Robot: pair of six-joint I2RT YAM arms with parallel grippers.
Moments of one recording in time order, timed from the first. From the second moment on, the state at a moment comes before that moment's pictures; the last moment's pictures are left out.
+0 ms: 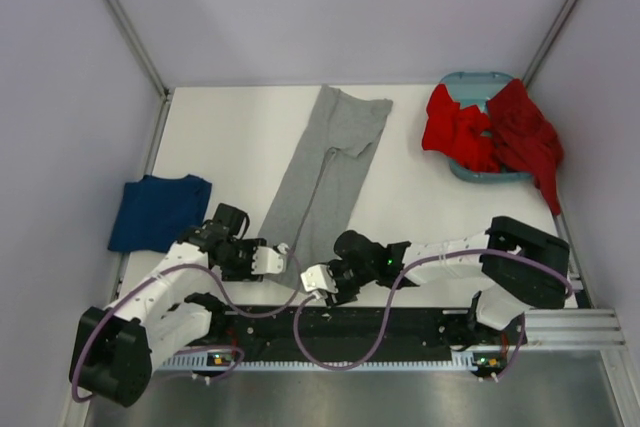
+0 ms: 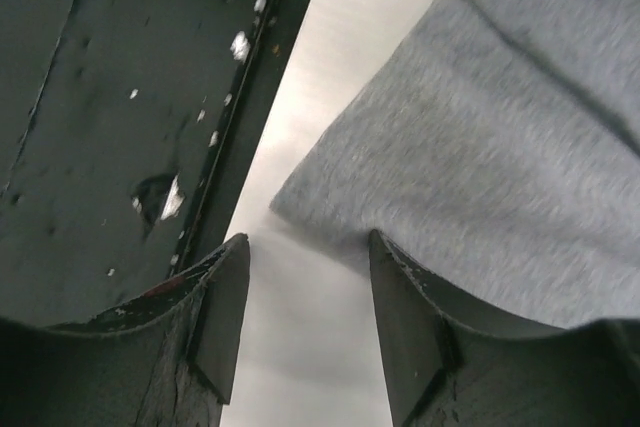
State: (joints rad) left arm -0.33 0.97 0.47 -0.80 0.26 1.27; right arm 1.19 1.53 0.63 0.10 -0.40 -0.63
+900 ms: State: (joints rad) left arm -0.37 0.98 0.47 -0.79 0.22 1.21; right arm 1.24 1.62 0.70 0.17 -0.29 -0.61
